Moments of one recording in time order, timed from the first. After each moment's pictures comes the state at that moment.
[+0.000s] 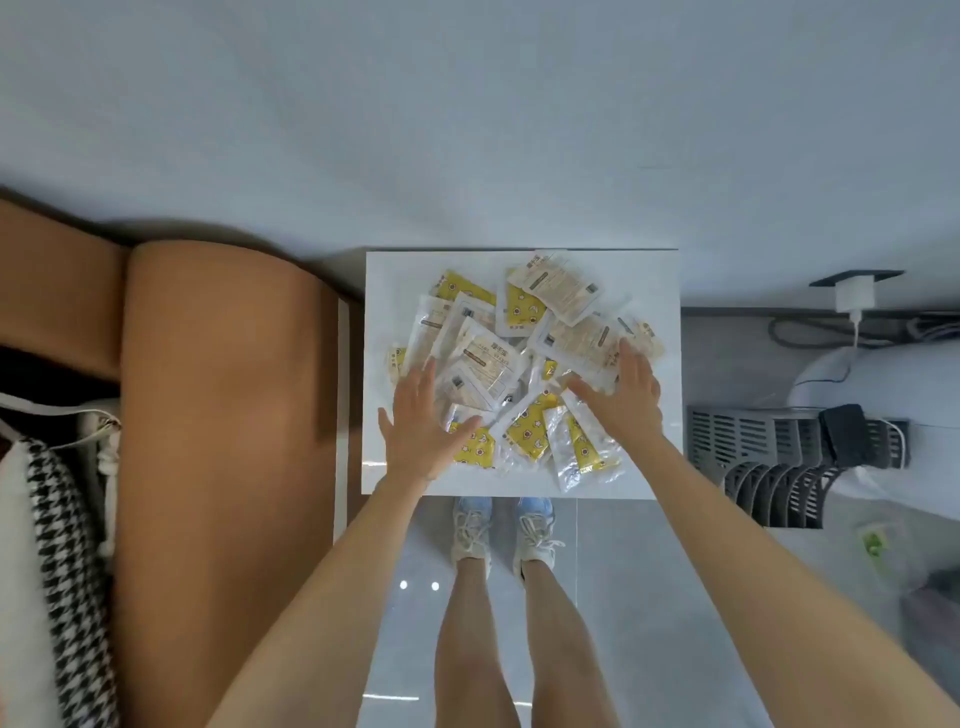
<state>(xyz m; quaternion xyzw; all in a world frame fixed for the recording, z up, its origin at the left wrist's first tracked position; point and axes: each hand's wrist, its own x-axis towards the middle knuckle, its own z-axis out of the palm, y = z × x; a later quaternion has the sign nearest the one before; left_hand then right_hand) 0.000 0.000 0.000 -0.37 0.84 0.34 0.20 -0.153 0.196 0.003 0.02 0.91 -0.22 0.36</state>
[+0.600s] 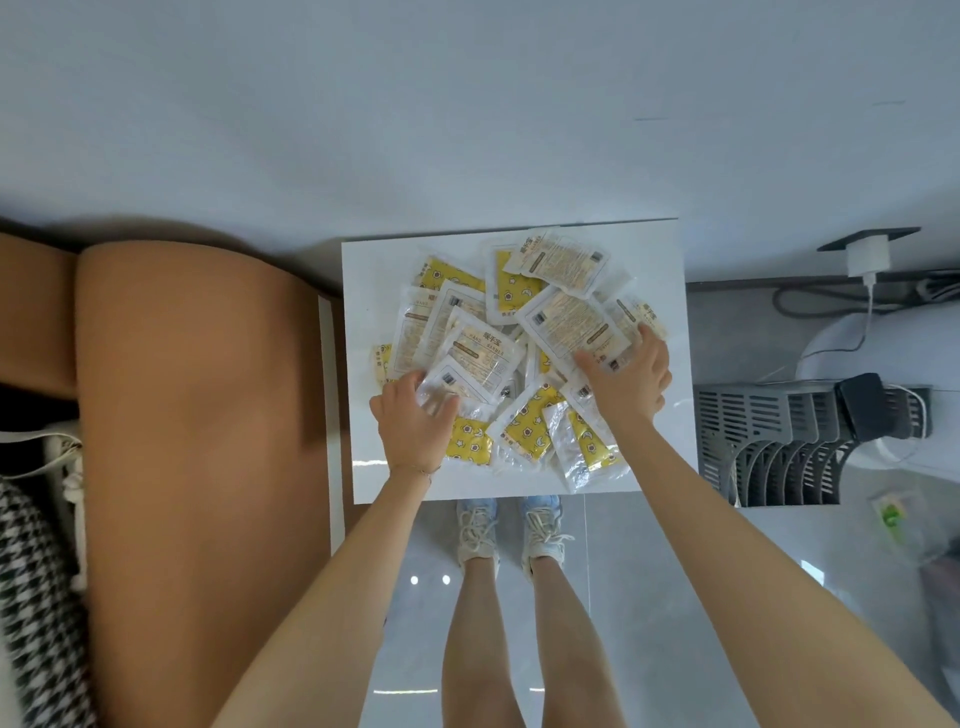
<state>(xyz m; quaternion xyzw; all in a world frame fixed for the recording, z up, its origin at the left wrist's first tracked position) -0.009 0.004 -0.027 -0.46 0.80 0.37 0.07 -0.148 0.184 -0.022 0.18 0.90 -0.33 0.24</state>
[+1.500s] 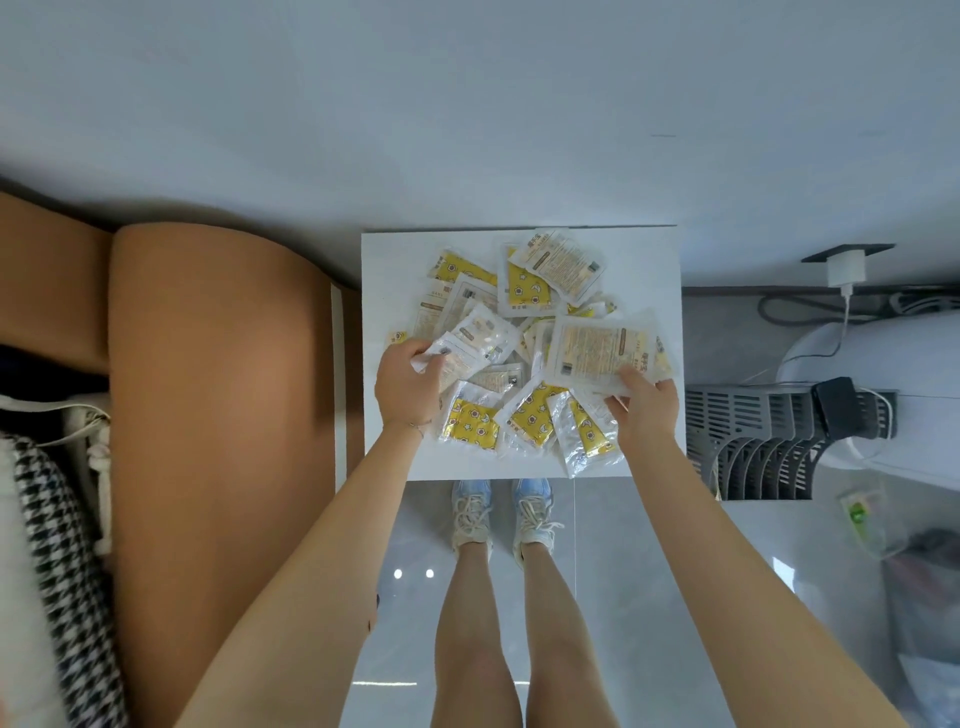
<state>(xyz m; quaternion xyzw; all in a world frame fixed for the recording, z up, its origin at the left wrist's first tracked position) -0.026 -0.026 0.010 -0.44 0.77 0.45 0.02 -0.127 0.192 0.021 0.44 0.60 -0.63 0.21</state>
